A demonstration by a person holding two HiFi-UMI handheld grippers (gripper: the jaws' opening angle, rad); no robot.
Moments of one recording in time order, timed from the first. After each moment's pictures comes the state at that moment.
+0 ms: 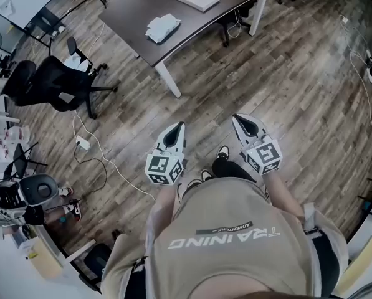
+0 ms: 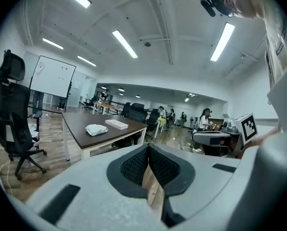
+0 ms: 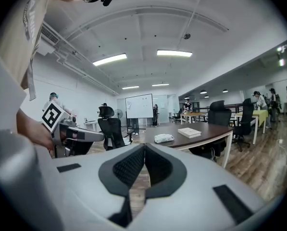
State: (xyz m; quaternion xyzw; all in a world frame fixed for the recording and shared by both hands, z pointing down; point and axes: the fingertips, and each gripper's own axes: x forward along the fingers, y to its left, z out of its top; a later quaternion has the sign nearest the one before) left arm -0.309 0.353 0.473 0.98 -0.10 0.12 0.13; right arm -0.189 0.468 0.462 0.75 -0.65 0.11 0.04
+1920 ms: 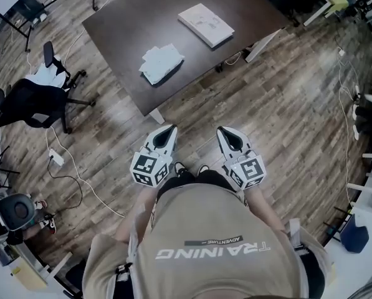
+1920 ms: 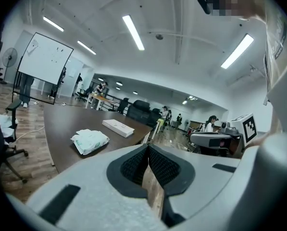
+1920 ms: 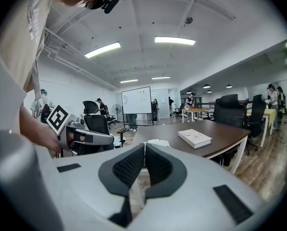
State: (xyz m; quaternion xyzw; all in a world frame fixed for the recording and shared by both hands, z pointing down) left arm -0.114 0.108 0.503 0.97 -0.06 0.13 0.18; right arm -0.026 0.210 0.478 0.74 -0.66 0.13 0.06
